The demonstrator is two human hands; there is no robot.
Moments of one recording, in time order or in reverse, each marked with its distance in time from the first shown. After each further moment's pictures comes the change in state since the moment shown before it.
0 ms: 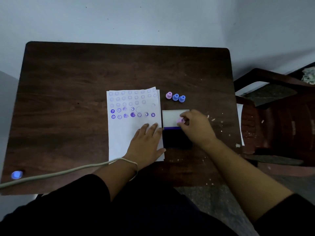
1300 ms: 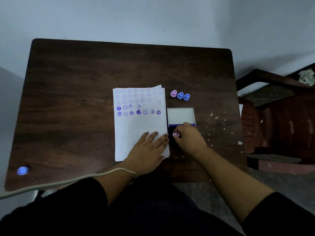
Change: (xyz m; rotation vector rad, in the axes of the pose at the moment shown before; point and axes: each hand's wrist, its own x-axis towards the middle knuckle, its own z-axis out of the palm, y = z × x) left_hand -0.039 -0.012 0.007 0.125 -0.031 0.266; right_hand -0.027 -0.016 0.054 -0.080 -0.068 -0.030
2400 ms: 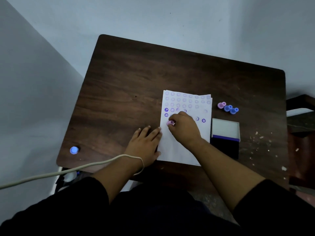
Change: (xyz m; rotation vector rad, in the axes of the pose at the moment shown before) left_hand -0.107 -0.114 0.004 -0.078 0.012 -0.391; right_hand 0.069 -0.173 0.053 0.044 0.110 -0.200
